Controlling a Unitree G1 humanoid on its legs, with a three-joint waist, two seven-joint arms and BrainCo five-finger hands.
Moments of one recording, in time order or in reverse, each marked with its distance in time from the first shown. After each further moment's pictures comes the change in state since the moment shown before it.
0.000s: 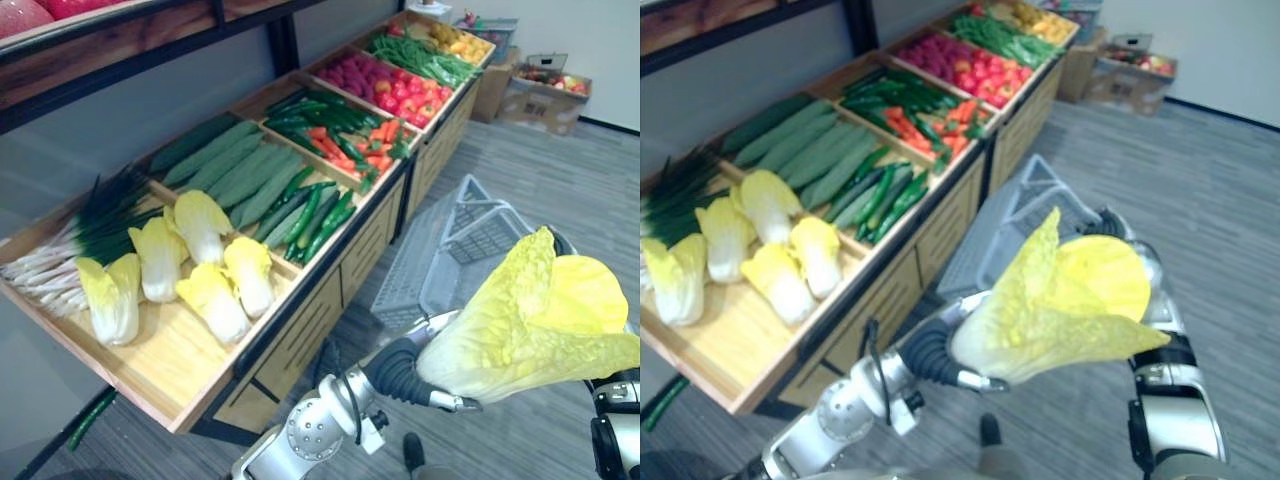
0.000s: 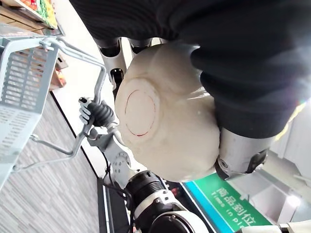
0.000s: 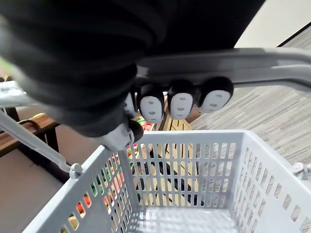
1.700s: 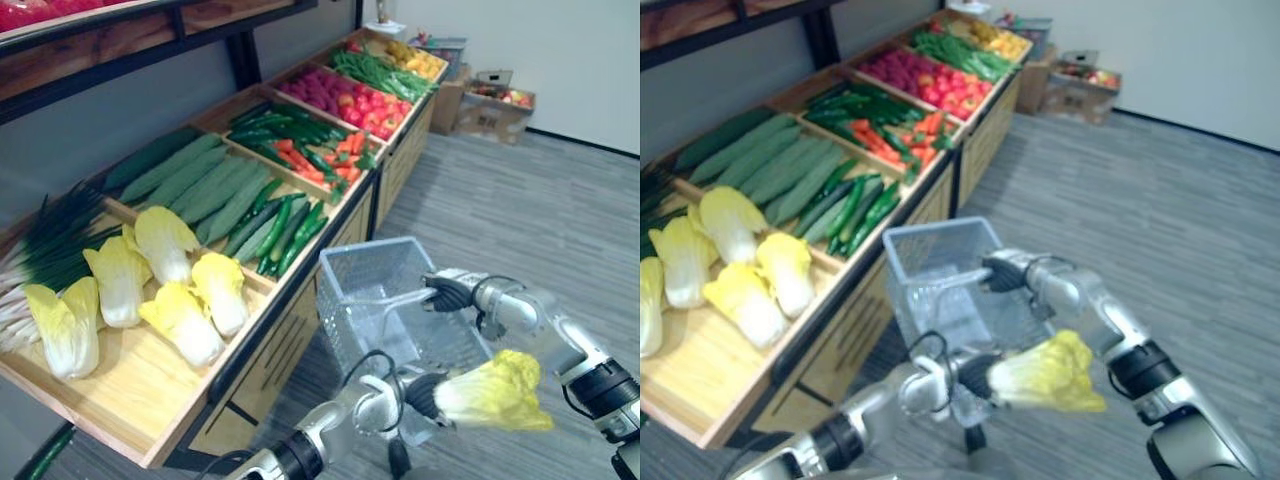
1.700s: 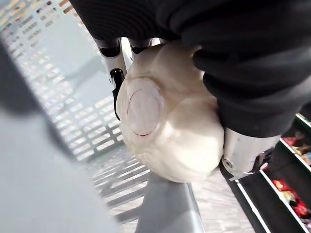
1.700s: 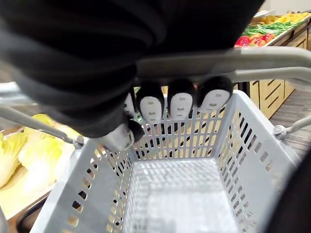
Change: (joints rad) left arm -0.274 -0.276 -0.086 0.863 0.551 0.110 -0.049; right arm 0.074 -0.118 0.502 -0.474 -0.079 -0.093 0.289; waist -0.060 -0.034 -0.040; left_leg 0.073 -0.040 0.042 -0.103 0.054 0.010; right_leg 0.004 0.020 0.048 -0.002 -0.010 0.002
